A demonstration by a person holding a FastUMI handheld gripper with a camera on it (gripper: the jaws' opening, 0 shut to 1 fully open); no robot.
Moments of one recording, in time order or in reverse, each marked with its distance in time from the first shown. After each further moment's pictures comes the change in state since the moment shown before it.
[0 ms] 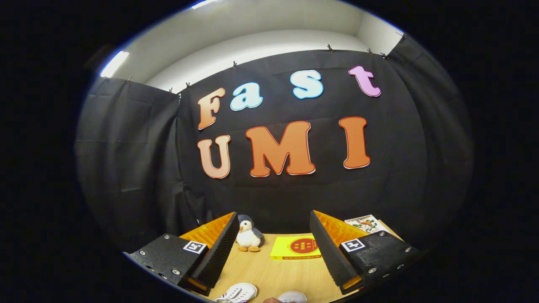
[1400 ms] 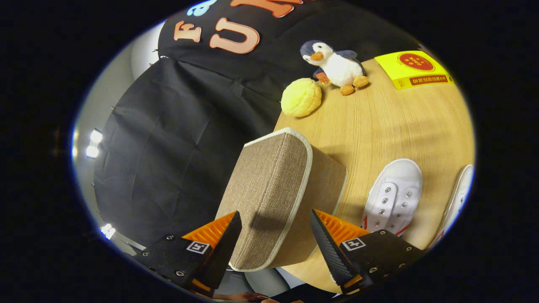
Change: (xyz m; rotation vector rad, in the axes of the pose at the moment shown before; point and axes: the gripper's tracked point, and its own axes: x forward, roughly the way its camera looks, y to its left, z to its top) arm -0.055 0.227 -0.290 0.609 0.987 0.600
